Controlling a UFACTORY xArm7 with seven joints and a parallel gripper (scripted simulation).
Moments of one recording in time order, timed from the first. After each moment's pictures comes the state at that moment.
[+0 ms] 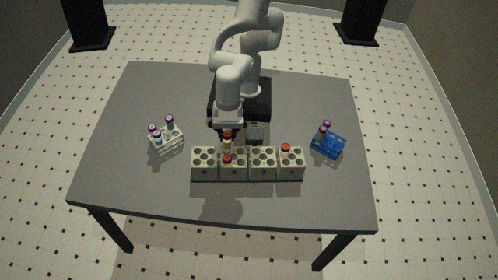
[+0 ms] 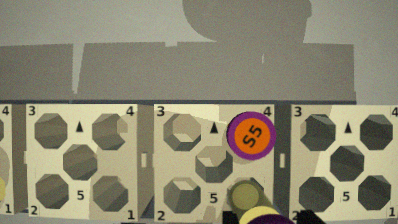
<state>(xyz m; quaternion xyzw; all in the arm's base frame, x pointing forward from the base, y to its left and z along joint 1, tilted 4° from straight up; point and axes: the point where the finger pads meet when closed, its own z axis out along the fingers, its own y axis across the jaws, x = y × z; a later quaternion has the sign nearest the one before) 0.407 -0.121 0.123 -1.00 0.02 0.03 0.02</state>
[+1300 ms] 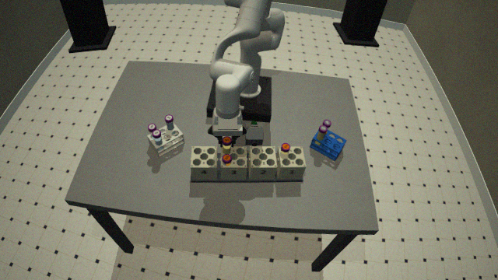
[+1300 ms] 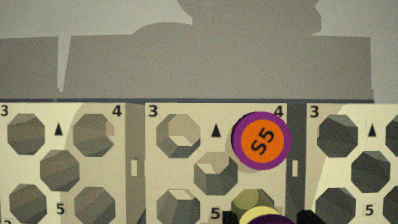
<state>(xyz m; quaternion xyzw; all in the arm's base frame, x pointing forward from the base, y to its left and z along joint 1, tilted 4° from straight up) 0.405 -0.120 0.088 -1.00 0.02 0.03 0.02</state>
